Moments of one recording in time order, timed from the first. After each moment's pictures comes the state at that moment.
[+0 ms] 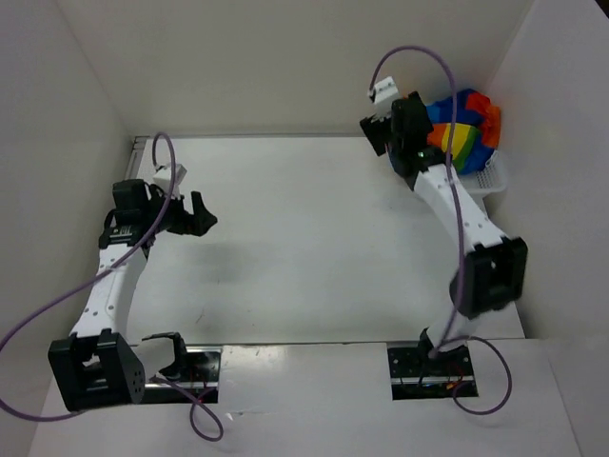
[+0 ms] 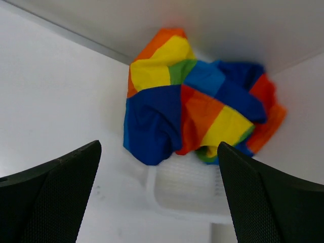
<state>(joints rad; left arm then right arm) 0.17 1.09 0.88 -0.37 0.58 0.07 0.30 1.56 1.46 -0.18 0.34 -0.51</state>
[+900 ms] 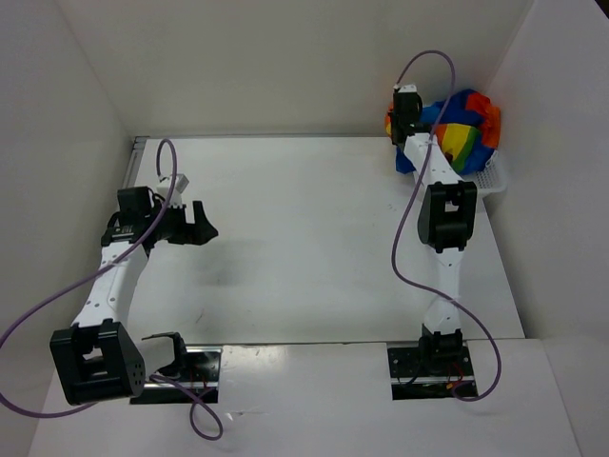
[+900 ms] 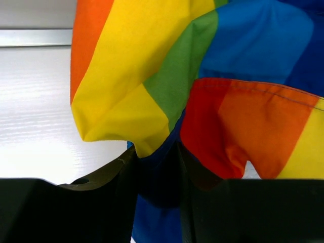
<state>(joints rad) 0.18 1.16 0.86 -0.49 0.57 0.07 0.08 2.33 2.14 -0.41 0.36 -0.09</state>
